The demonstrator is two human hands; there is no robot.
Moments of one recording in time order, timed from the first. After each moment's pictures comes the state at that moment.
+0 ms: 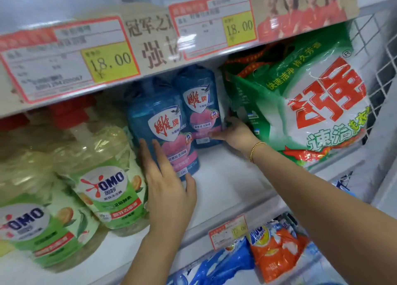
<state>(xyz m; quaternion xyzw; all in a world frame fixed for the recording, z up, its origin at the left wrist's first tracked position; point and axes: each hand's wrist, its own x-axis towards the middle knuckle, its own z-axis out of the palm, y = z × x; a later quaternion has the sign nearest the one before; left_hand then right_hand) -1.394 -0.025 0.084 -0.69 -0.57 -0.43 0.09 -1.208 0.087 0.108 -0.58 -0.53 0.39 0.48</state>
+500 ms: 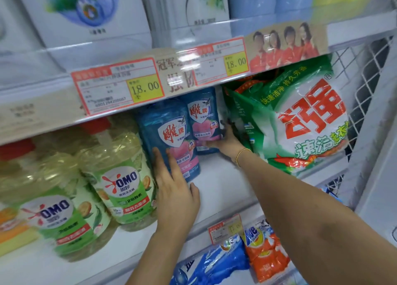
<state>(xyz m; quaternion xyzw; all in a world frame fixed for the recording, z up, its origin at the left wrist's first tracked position) -1.391 -0.034 0.083 -0.71 -0.59 -0.36 0.08 -1.224 0.082 0.114 -0.52 -0.50 0.45 0.53</state>
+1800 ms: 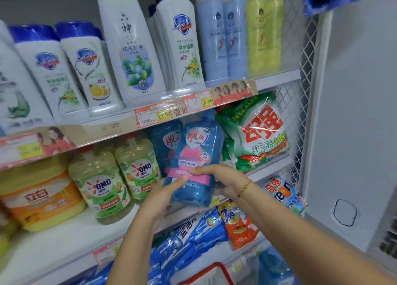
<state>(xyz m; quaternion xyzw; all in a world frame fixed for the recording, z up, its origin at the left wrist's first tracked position) -1.416 -0.173 0.182 -0.53 -0.51 -0.41 -0.54 -1.254 -0.154 0.180 -0.48 -0.37 0.64 0.48</state>
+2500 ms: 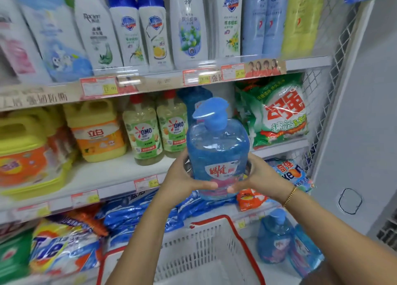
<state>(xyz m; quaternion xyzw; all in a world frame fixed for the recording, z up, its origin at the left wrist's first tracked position) -1.454 -0.279 0.151 -0.63 -0.43 -0.47 -0.45 -1.239 -0.276 0.151 -0.41 -0.68 0.46 0.41</state>
